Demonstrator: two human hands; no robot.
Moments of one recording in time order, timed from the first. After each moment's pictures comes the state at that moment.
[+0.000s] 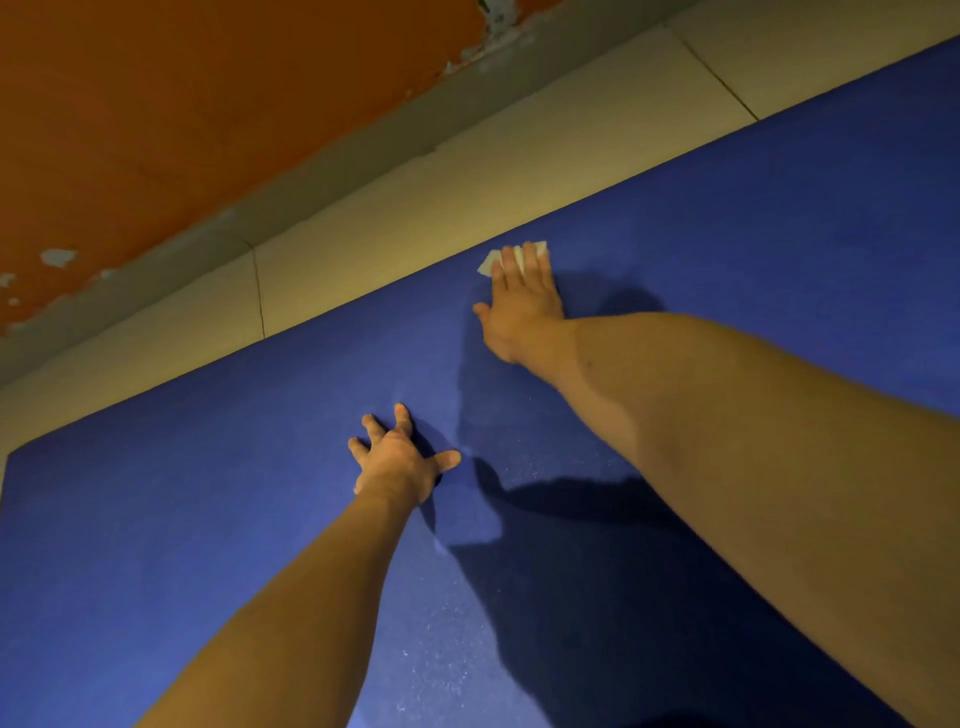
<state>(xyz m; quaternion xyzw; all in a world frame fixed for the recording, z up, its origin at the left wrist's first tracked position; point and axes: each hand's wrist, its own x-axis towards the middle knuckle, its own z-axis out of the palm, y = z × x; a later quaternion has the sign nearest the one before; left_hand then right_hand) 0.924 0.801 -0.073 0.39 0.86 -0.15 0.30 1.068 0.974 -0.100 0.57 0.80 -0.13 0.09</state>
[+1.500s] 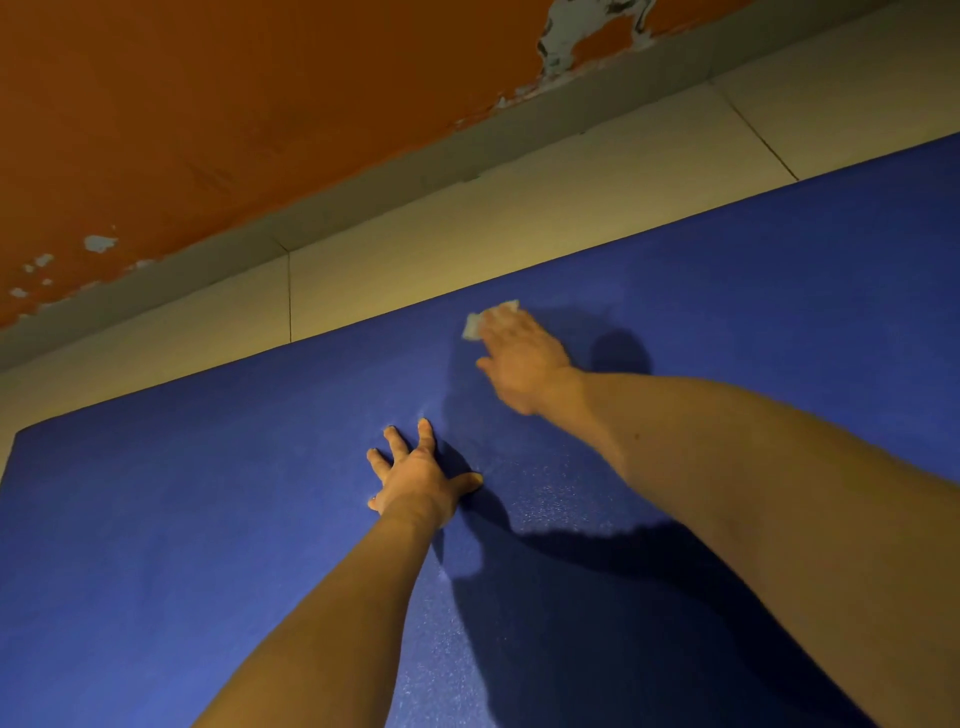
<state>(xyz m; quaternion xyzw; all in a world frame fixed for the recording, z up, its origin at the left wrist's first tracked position) 0.922 0.794 -0.072 0.39 0.86 -0.10 0.32 1.052 0.954 -0.096 0.43 0.89 -0.17 0.04</state>
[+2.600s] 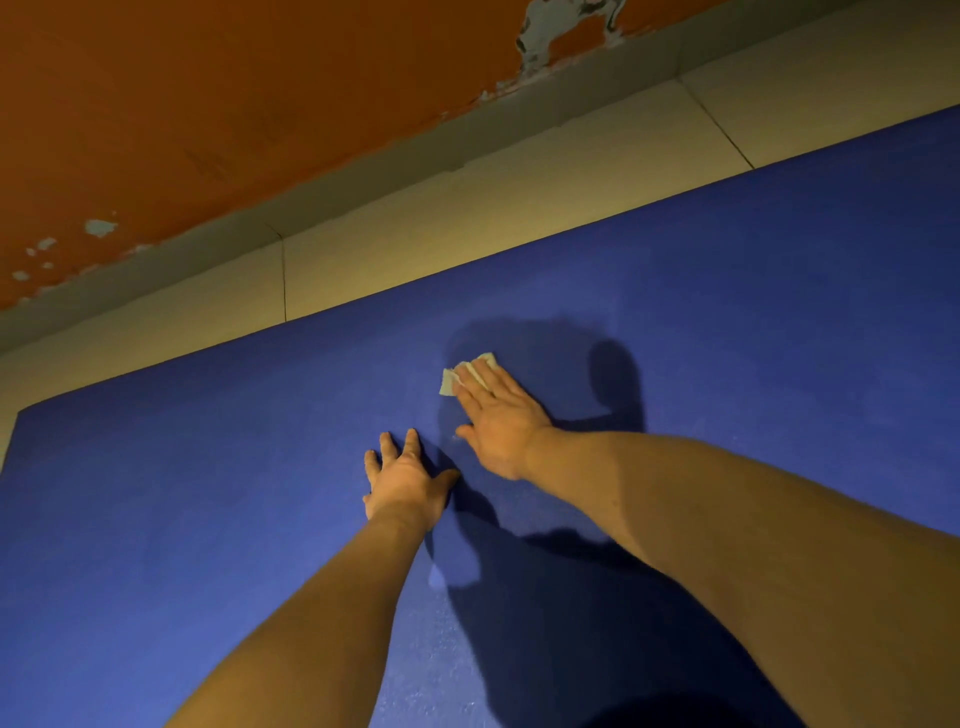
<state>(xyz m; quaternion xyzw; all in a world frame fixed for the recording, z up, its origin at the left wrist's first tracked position) 0.936 0.738 -0.068 0.40 0.86 -0.07 0.29 1.069 0.835 -0.108 0.37 0.91 -0.12 0.09</state>
